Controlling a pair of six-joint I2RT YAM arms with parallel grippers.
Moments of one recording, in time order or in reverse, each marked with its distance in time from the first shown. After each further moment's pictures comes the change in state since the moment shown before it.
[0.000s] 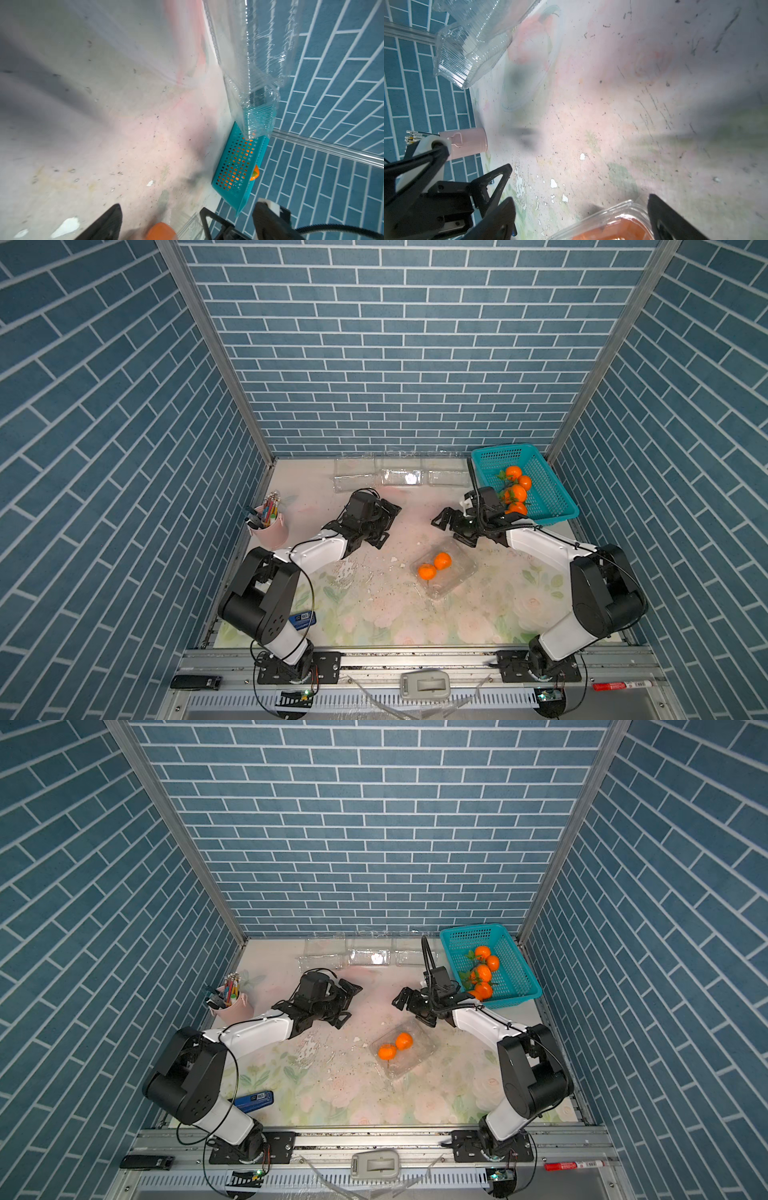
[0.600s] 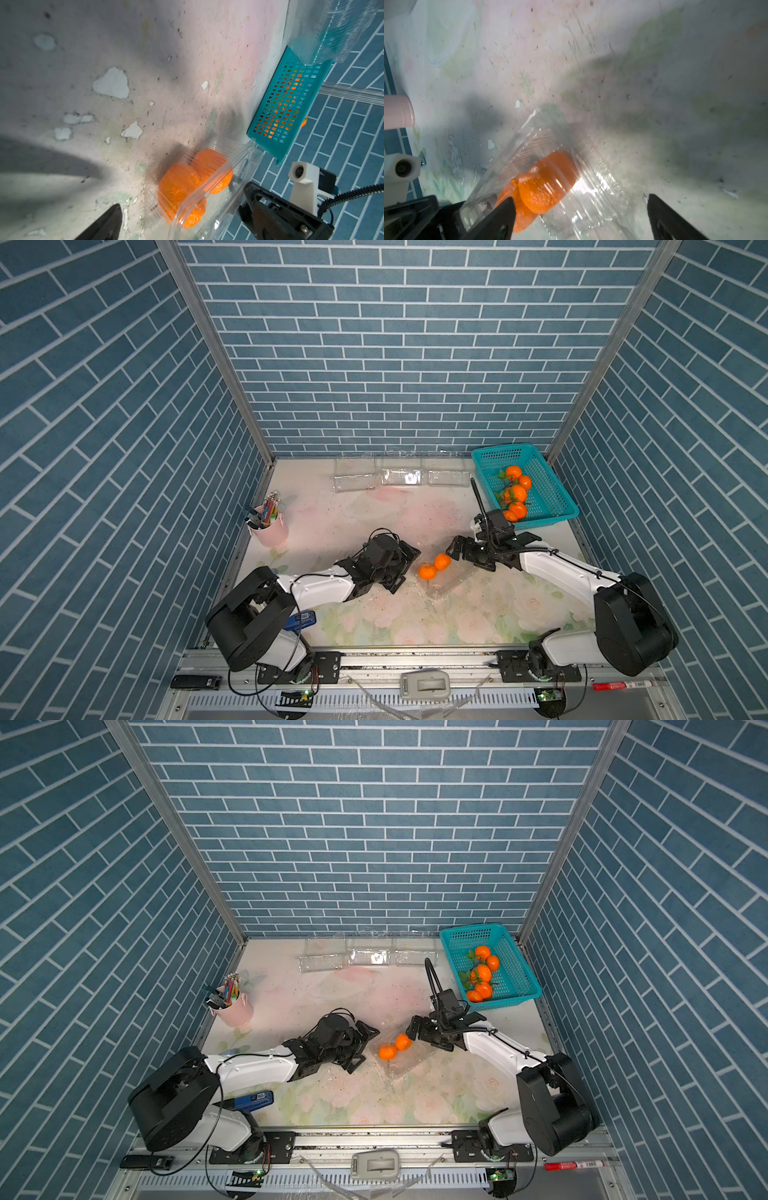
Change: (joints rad) left arm -0.334 -0.068 -0.257 0.163 -0.103 -0.209; right arm 0.042 -0.202 -0.235 -0.137 0.114 -0.142
